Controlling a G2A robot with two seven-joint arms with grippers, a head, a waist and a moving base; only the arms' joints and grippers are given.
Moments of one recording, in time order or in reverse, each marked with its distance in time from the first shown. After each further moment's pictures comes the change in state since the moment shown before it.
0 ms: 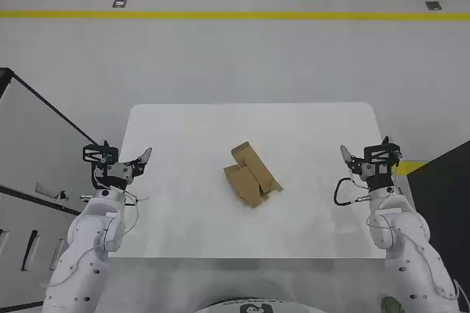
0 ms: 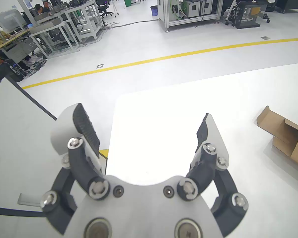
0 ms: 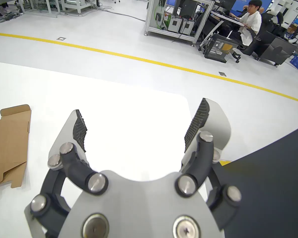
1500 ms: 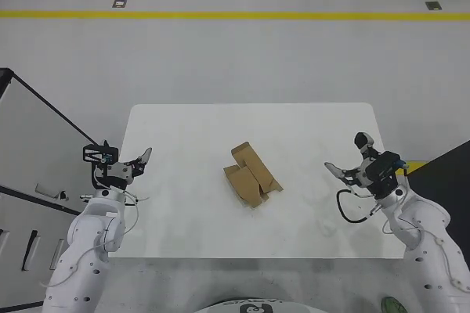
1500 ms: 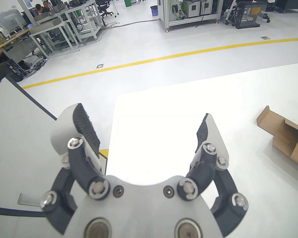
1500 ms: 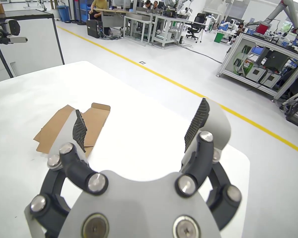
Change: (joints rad) left arm 0.000 0.000 0.000 0.000 0.000 0.000 0.000; right arm 0.045 0.043 0.098 0.078 -0.020 -0.667 -0.254
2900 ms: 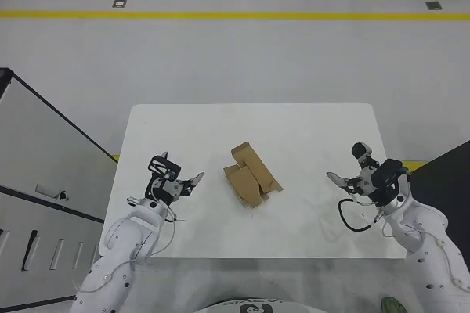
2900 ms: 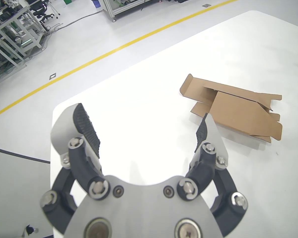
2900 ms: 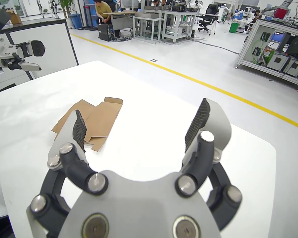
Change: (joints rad) left arm 0.010 -0.012 0.232 -0.081 0.171 -0.113 -0.100; right arm -0.005 0.014 0.001 0.104 0.057 -0.112 -0.047
